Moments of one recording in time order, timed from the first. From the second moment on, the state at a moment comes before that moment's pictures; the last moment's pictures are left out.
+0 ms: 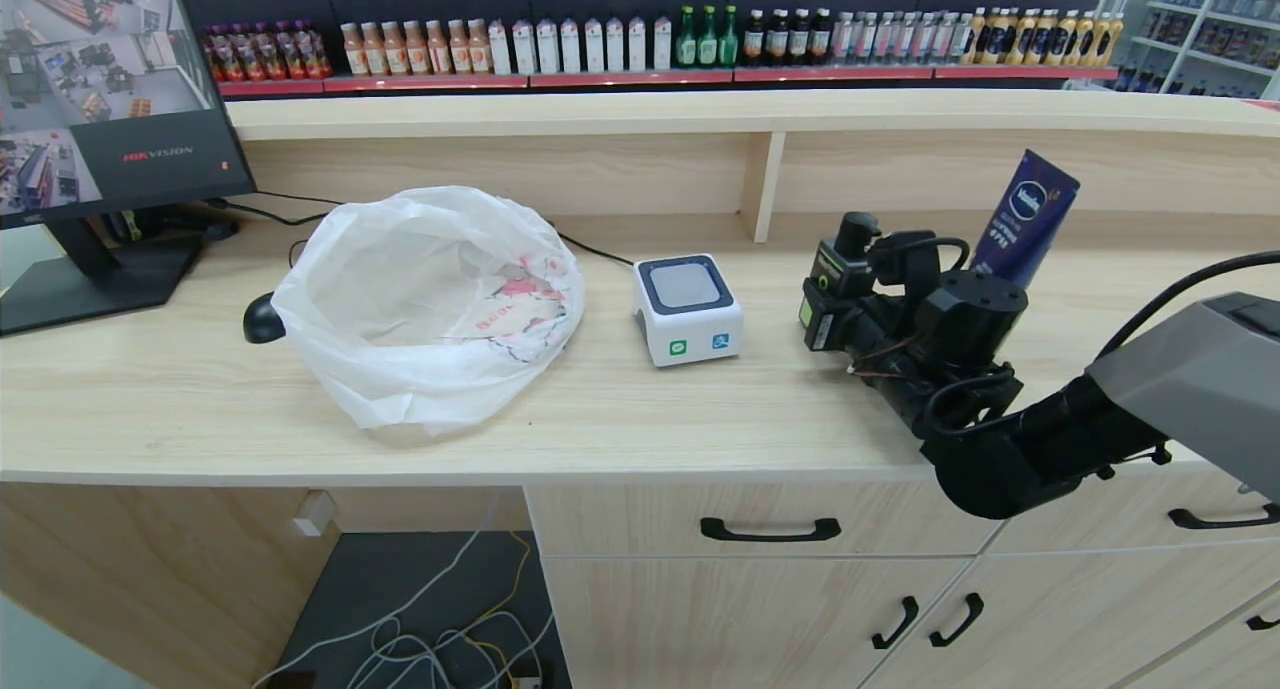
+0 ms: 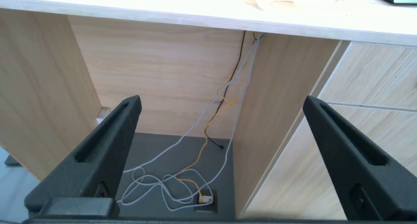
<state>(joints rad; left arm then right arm) 0.00 0.00 0.00 0.00 0.01 -0.01 0.34 2.16 -1.07 -1.26 -0.18 -0.04</state>
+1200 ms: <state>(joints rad) 0.00 0.00 0.00 0.00 0.01 -0.01 0.46 1.79 -0.58 -1.57 -0.17 -0.23</state>
